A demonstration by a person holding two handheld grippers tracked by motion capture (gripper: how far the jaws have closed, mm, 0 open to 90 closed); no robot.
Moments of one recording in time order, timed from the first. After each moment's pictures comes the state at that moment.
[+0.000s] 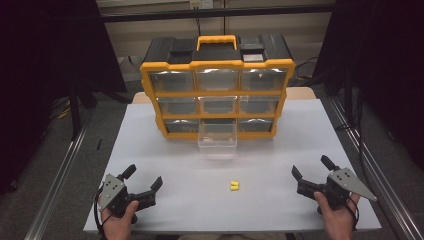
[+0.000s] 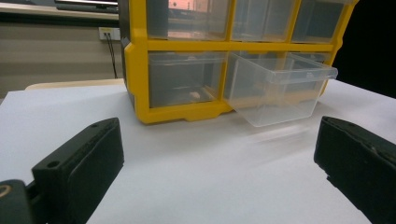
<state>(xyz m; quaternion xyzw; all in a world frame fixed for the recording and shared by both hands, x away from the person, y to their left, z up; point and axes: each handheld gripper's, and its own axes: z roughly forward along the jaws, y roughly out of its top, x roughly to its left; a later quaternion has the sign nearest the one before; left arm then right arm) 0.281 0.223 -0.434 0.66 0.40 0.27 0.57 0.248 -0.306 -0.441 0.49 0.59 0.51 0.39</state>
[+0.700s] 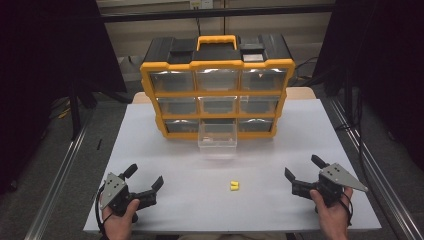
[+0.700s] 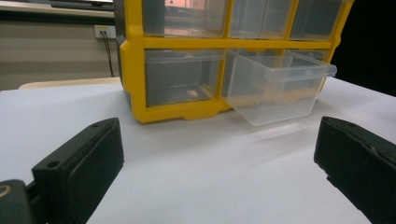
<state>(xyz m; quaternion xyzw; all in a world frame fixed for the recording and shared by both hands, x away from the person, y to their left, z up) 0.285 0.221 -0.436 0.67 0.40 0.27 0.57 0.259 -0.295 -0.439 0.47 0.65 0.50 0.33</state>
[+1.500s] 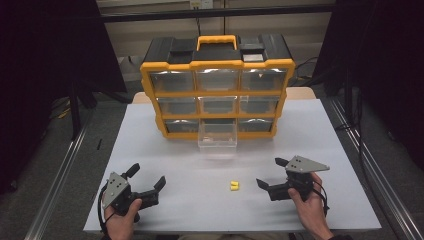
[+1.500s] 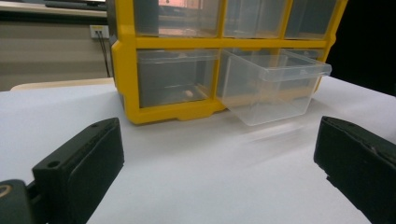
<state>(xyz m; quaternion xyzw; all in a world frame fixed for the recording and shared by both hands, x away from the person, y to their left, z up) 0.285 0.217 -0.435 0.67 0.39 0.26 0.57 0.290 -0.243 -0.438 0.38 0.77 0.49 0.18</state>
